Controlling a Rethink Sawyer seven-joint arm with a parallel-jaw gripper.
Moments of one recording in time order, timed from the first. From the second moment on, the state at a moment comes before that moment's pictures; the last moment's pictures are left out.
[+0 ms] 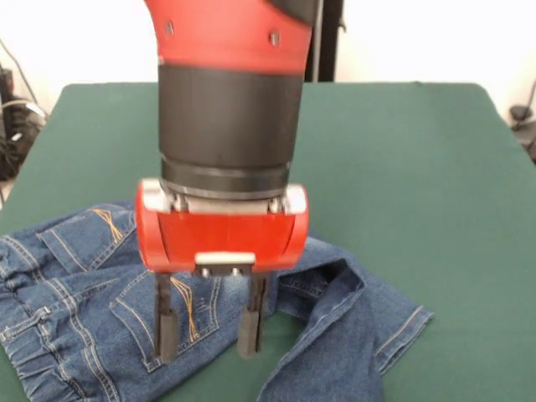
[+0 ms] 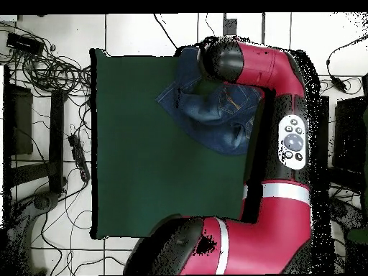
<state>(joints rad) -0.26 -0.29 0.14 0.76 -0.17 0.67 1.42</state>
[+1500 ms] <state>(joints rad) -0.38 -0.49 0.14 0.94 -0.16 0.94 1.42</state>
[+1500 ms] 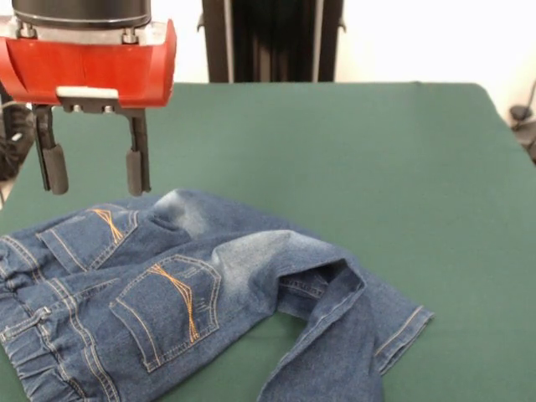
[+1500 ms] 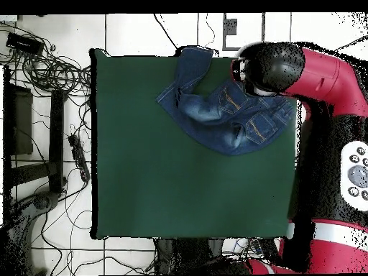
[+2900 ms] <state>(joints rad) -0.58 -0.49 0.25 1.07 -0.25 1.02 1.29</state>
